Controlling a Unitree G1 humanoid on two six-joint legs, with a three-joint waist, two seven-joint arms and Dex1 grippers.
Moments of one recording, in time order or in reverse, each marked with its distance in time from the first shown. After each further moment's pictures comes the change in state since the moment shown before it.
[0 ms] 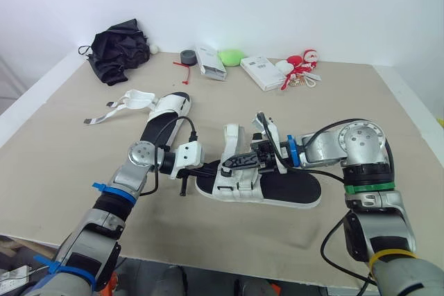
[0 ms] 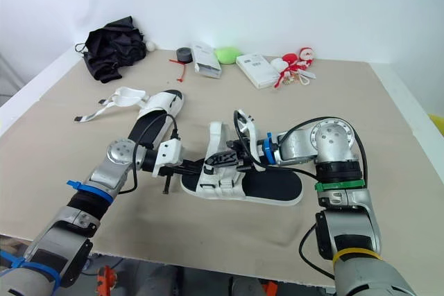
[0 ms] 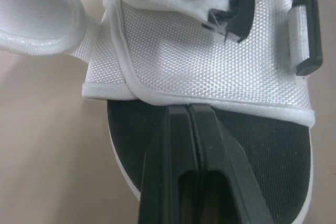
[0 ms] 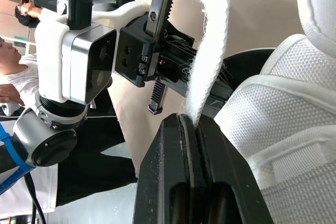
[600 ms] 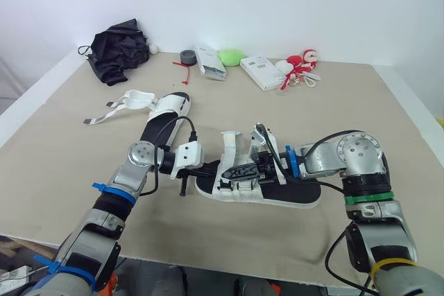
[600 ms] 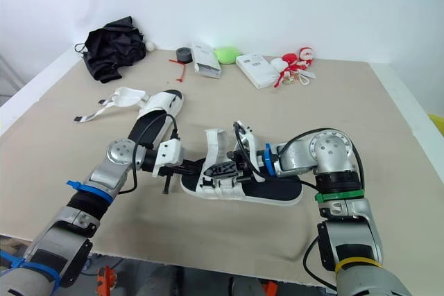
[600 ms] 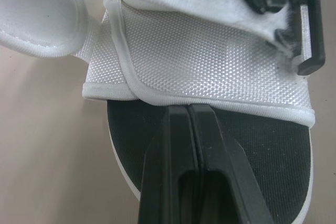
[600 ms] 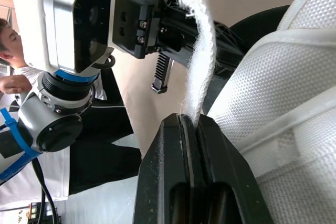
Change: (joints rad) left arm 0.002 0.002 0.000 -0.003 0.000 0.000 0.000; right arm 0.078 -0.007 0.028 -0.032 0.100 -0.003 -0.033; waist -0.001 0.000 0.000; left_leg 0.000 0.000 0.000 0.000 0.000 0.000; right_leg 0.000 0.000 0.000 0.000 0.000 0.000
